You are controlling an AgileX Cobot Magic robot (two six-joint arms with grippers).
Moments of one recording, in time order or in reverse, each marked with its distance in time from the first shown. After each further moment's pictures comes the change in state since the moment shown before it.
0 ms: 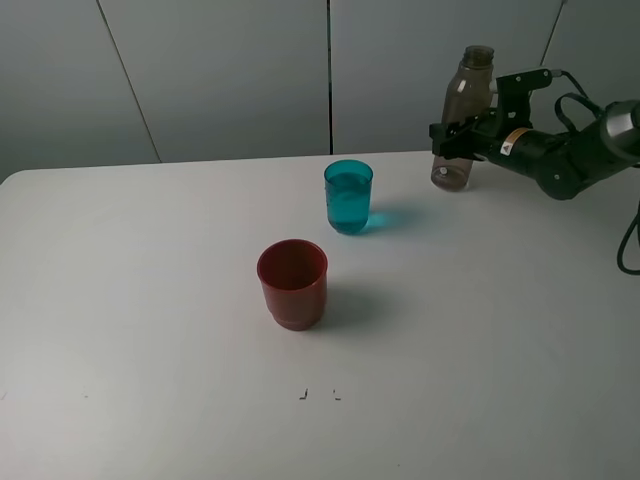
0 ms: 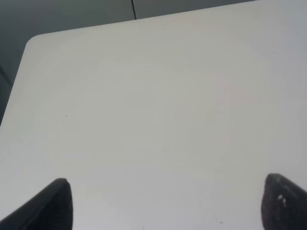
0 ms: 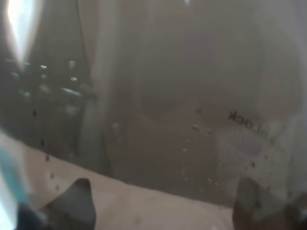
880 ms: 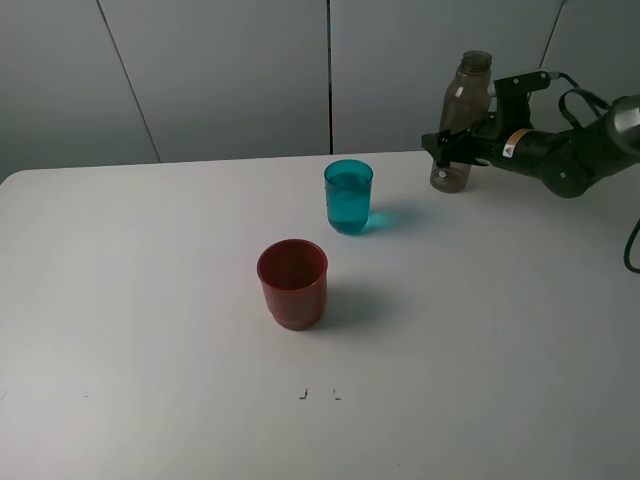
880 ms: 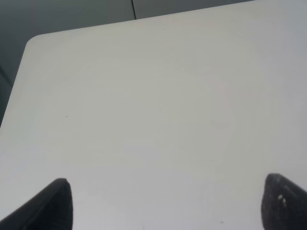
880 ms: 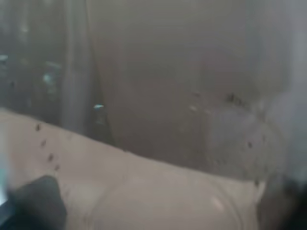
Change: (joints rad) left arm 0.000 0.000 0.000 0.000 0.000 0.007; right arm -0.002 -0.049 0.044 -0.061 0.091 0.037
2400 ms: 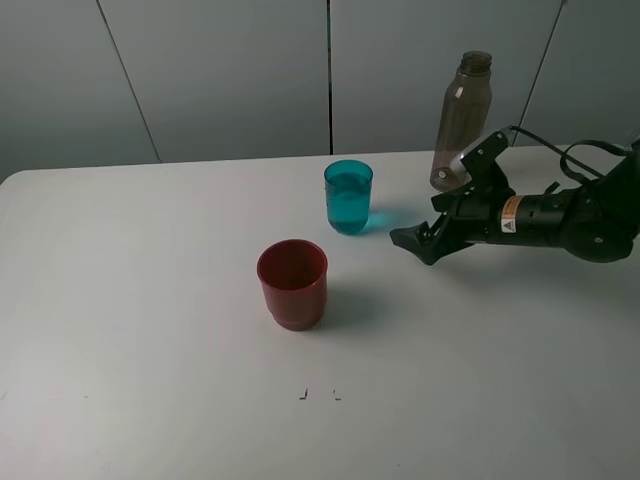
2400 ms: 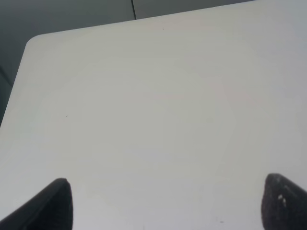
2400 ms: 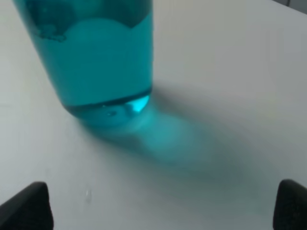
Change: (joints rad) left arm 0.000 0.000 0.000 0.000 0.000 0.000; right arm 0.089 -0.145 0.405 -0.287 -0.101 -0.069
